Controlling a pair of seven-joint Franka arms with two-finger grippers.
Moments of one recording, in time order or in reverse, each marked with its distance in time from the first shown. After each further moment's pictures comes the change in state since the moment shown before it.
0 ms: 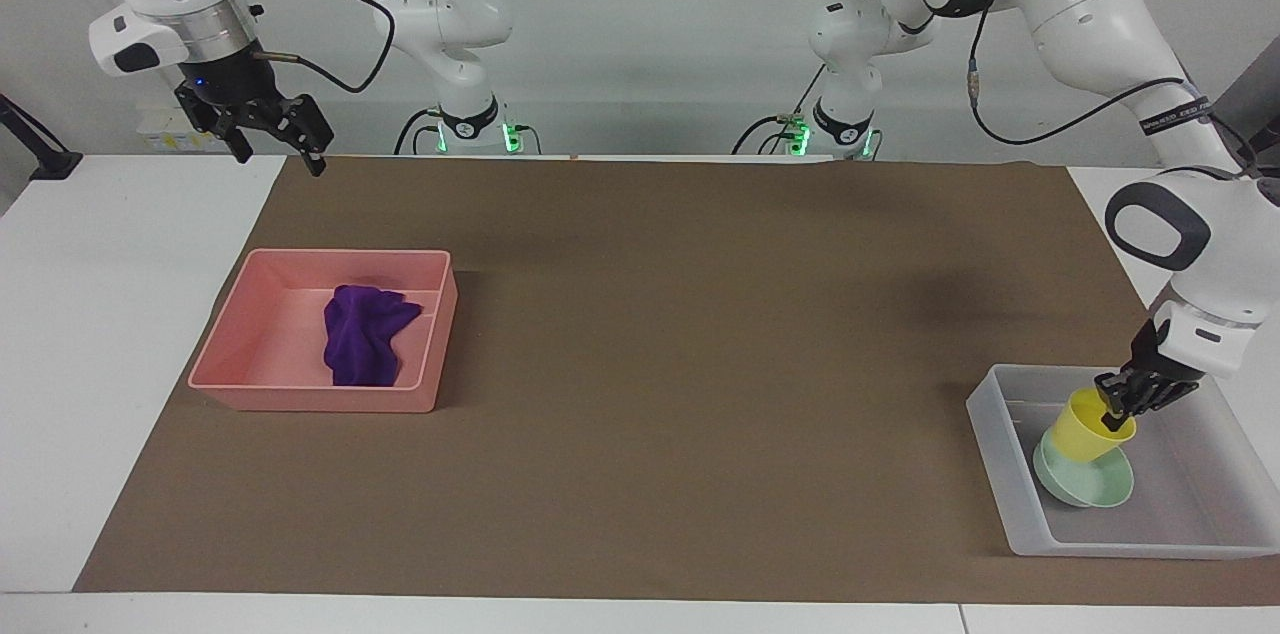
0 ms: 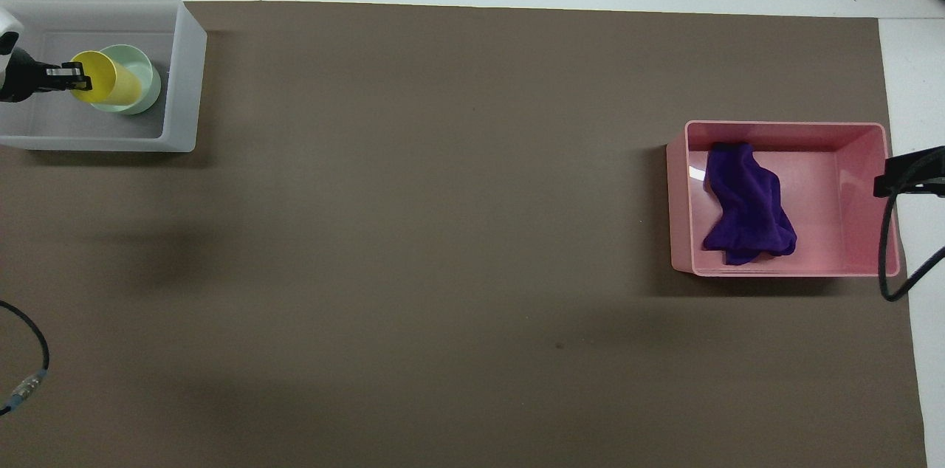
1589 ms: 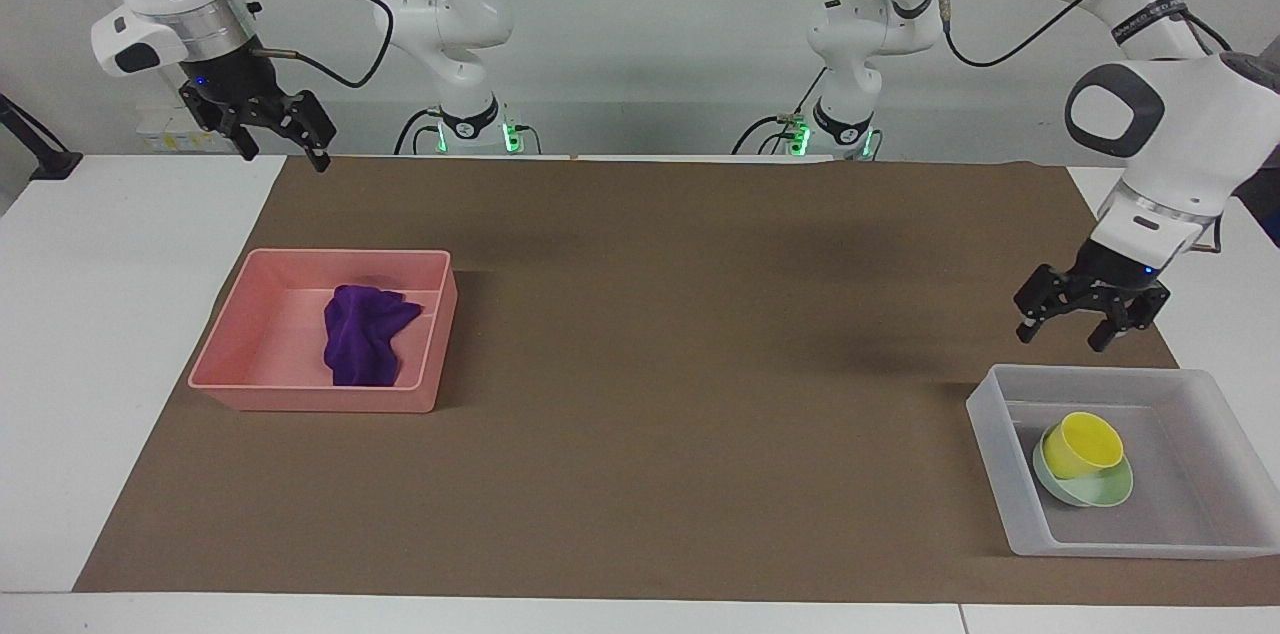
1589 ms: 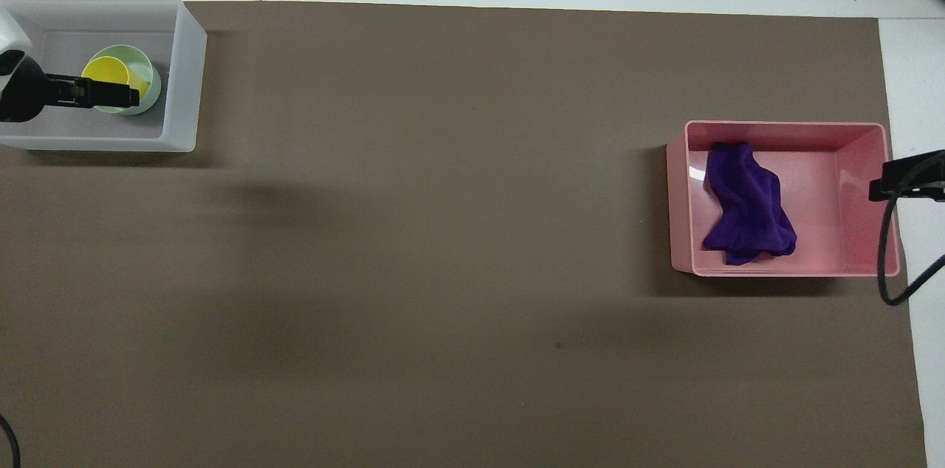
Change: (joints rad) left arm -0.155 -0.408 -0.008 -0.255 0.017 -0.155 0.030; right arm -0.048 -0.007 0.045 -0.005 0.035 -0.007 0.000
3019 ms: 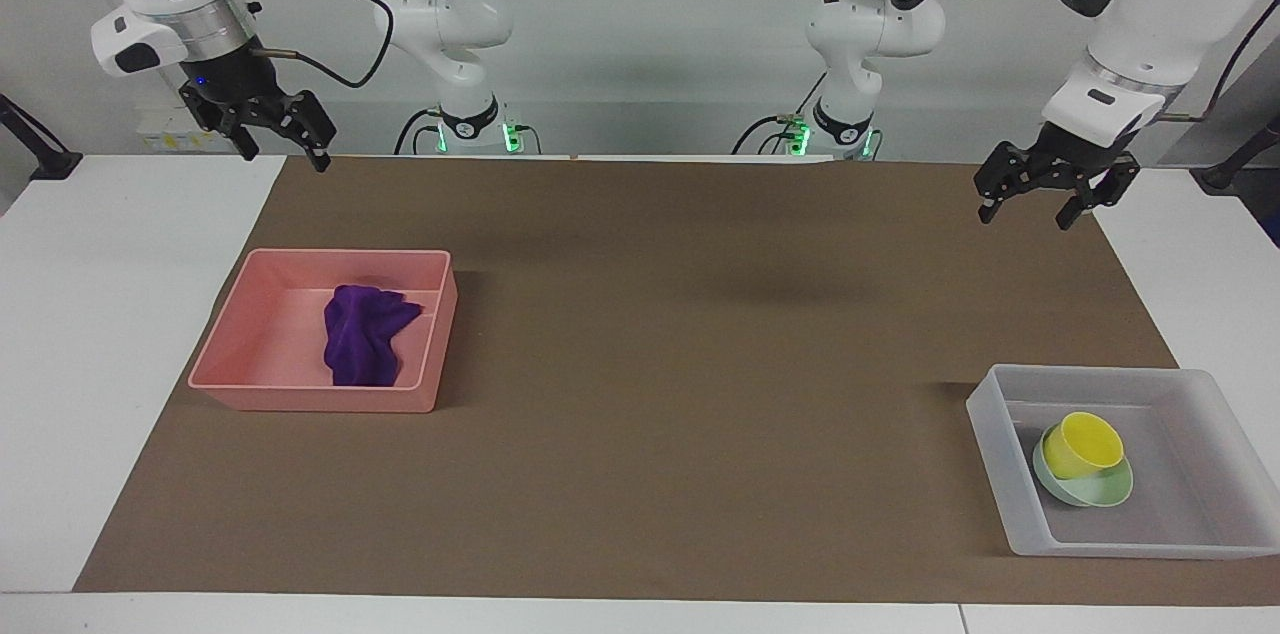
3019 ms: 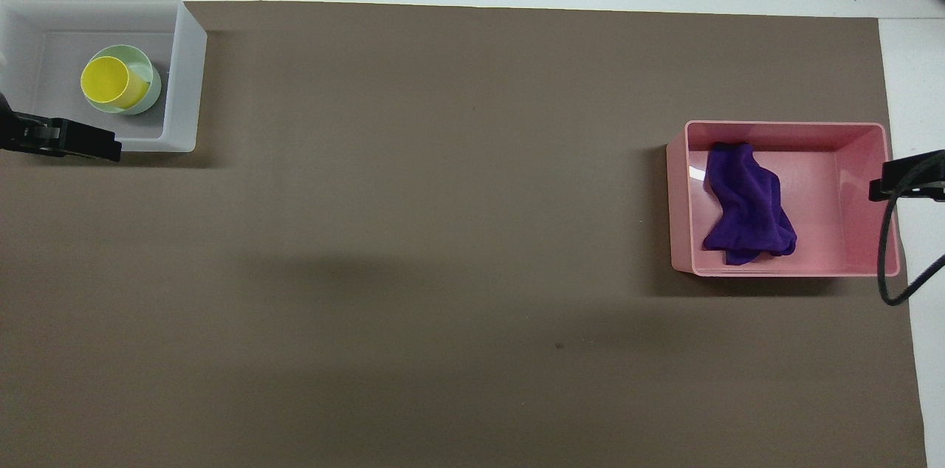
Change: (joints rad) left arm -0.110 -0.121 0.013 0.150 0.166 -0.450 -0.185; right arm 0.000 0.000 0.000 0.000 0.000 0.000 0.000
